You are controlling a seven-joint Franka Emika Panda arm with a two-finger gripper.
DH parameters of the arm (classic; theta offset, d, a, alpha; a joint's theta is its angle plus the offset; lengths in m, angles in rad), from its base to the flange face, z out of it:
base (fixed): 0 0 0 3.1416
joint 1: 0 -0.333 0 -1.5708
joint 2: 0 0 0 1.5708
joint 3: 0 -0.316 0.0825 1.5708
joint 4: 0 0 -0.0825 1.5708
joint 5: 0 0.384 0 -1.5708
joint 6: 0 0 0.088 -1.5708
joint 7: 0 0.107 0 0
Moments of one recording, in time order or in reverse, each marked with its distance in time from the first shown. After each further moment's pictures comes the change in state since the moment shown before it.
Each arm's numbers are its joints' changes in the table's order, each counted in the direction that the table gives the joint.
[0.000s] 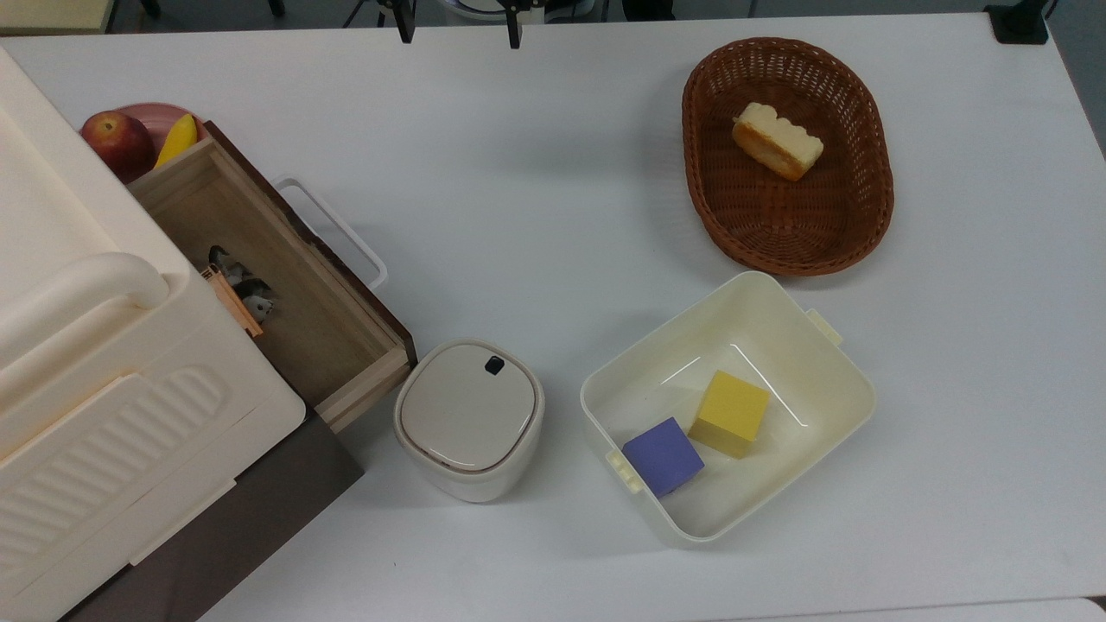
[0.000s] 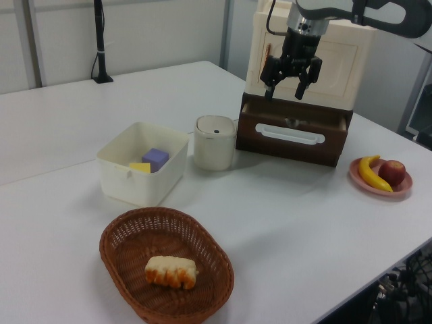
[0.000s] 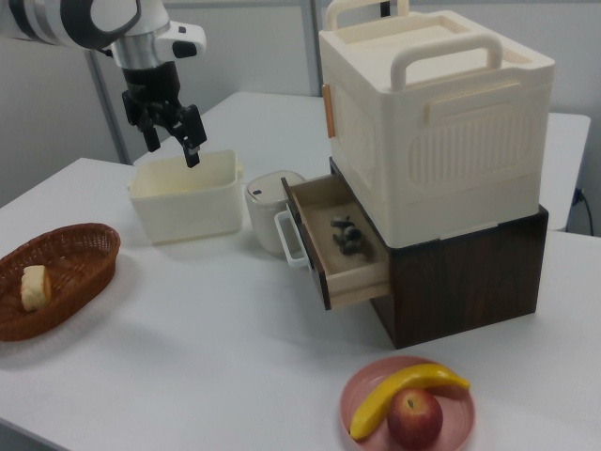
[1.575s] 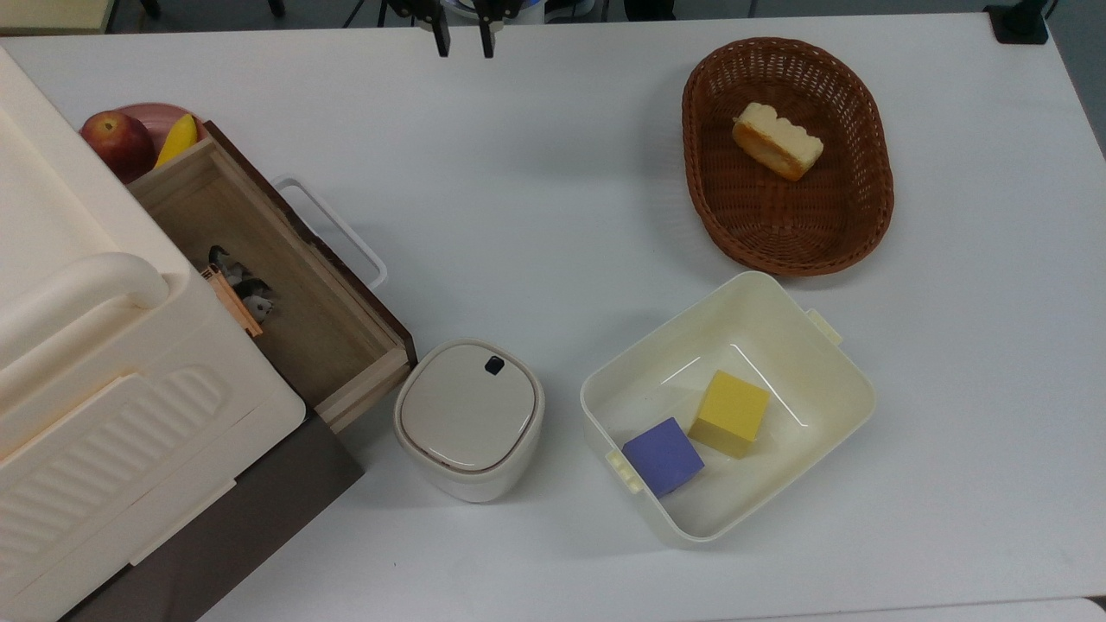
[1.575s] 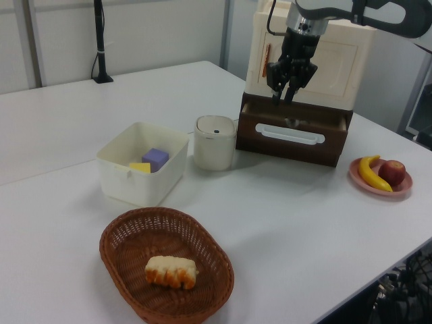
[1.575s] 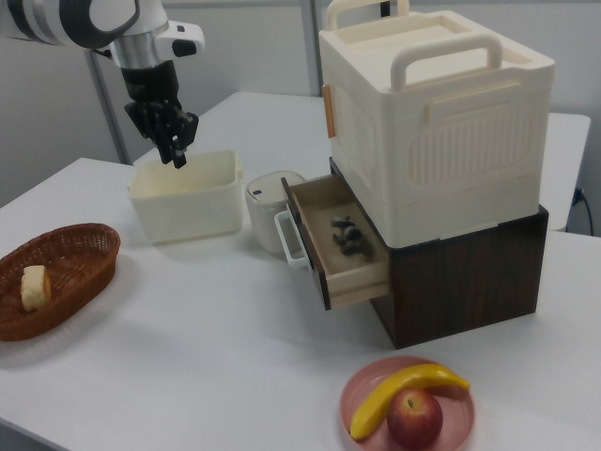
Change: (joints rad) arm -0.001 0.001 -0.003 0.000 0.001 -0.001 -0.052
